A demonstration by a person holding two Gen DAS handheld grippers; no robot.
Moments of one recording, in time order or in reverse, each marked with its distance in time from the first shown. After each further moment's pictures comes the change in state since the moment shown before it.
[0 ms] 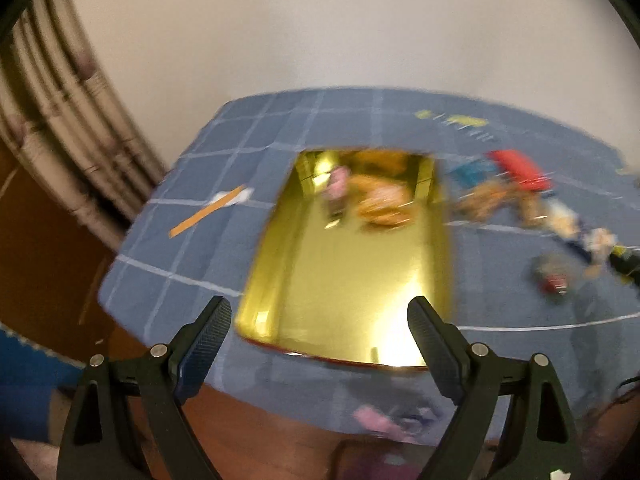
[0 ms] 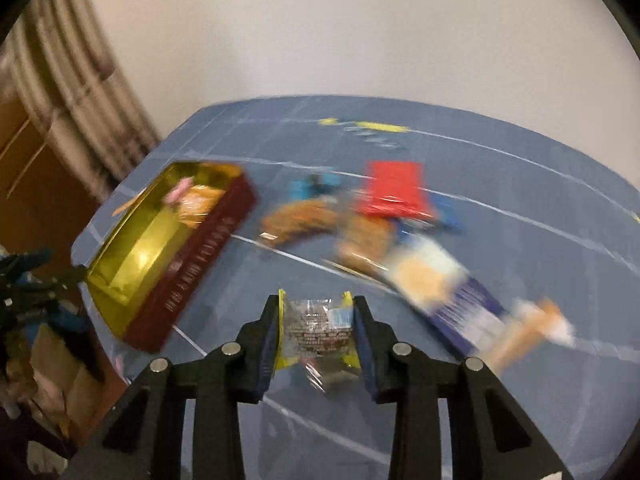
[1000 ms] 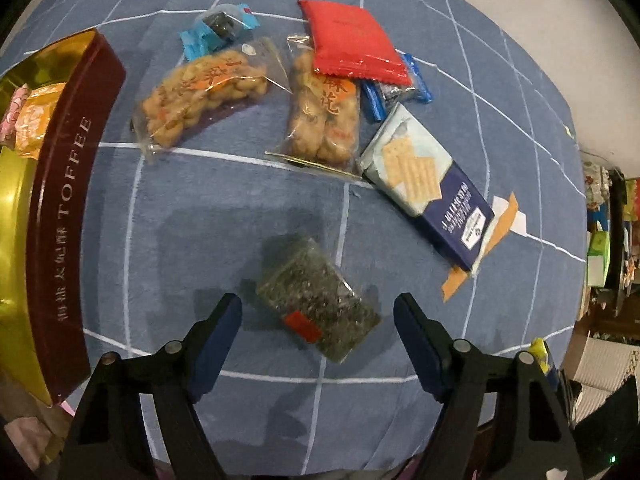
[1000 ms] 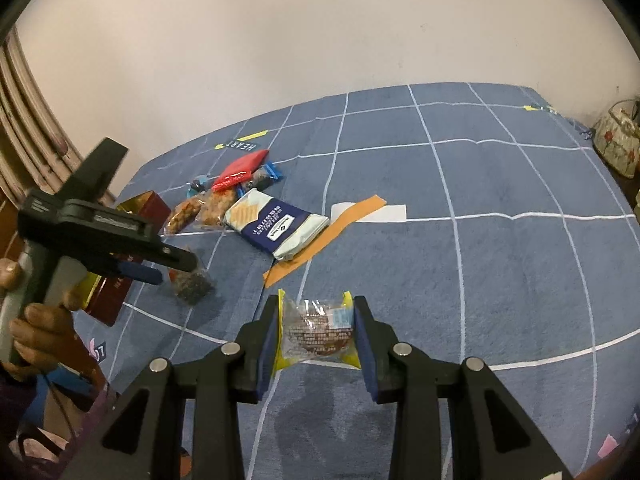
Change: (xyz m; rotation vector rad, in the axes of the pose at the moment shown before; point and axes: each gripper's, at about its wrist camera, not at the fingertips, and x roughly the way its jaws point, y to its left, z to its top) left arm 0.138 -0.215 0.040 -0.089 0.582 -0.370; right arm -0.045 -0.113 -0.077 0.215 -0.094 0.006
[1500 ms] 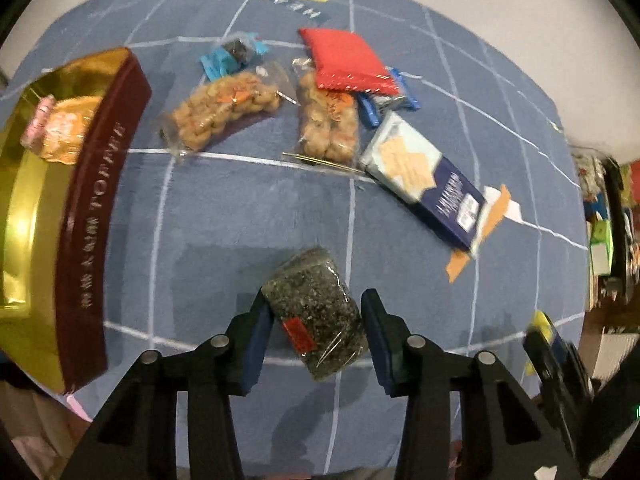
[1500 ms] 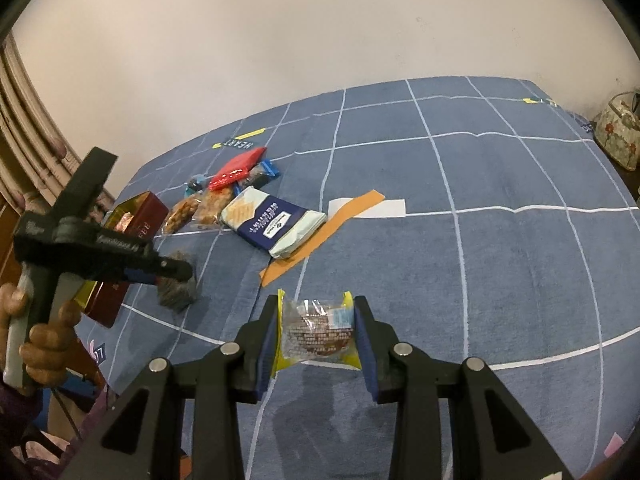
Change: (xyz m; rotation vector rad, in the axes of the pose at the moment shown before) left arm -0.030 0.013 -0.041 0.076 -0.132 0.016; right arm 0.007 -0.001 -0.002 0.002 0.004 -0.004
